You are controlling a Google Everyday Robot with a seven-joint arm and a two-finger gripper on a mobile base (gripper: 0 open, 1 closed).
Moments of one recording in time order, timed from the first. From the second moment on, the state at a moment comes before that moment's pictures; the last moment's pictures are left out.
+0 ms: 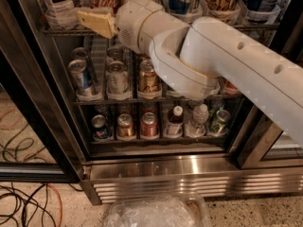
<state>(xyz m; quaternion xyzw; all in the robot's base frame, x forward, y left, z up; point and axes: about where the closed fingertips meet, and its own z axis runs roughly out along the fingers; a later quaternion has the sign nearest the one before) 0.602 0.091 1.071 -0.31 0.58 0.22 0.72</state>
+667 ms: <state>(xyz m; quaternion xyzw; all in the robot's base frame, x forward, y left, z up) 0.636 0.104 1.071 -0.30 0.59 0.22 0.72</state>
